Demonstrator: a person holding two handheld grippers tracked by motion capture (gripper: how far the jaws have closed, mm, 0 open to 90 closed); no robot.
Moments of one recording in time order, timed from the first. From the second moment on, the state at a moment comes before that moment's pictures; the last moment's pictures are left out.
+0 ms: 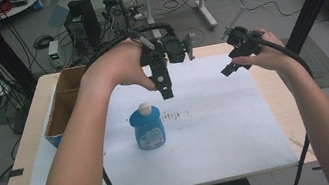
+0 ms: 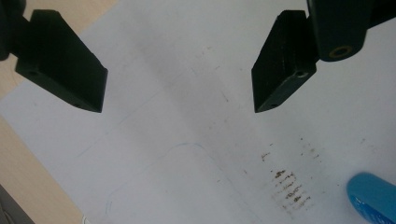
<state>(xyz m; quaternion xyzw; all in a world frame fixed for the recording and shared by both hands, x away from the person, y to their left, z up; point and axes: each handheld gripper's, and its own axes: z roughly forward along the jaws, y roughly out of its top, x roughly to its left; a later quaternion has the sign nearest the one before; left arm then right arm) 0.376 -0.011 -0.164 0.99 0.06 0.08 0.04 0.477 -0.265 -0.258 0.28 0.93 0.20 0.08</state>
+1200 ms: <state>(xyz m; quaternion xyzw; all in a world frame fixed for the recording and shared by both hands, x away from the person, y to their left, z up) 0.378 0.030 -0.237 0.99 0.11 0.05 0.00 0.473 -0.258 -0.261 0.28 0.94 0.20 0.08</state>
